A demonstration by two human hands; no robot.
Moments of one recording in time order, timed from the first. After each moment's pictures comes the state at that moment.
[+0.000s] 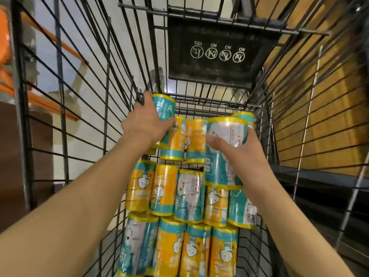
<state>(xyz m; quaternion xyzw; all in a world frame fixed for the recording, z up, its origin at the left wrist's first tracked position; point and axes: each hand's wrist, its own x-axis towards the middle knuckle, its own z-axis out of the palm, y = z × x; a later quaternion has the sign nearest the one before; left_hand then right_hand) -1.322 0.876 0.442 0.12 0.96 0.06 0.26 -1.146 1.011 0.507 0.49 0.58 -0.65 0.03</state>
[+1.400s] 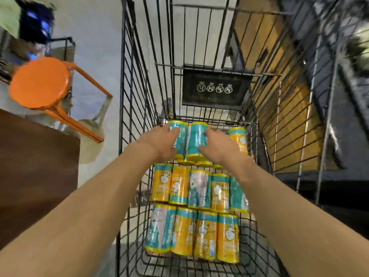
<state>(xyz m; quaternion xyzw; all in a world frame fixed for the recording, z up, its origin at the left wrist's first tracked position) -1.293 0.828 0.567 0.41 0.85 -0.10 0.30 -1.185 0.987 0.531 0.27 0.89 -0.26 0.25</state>
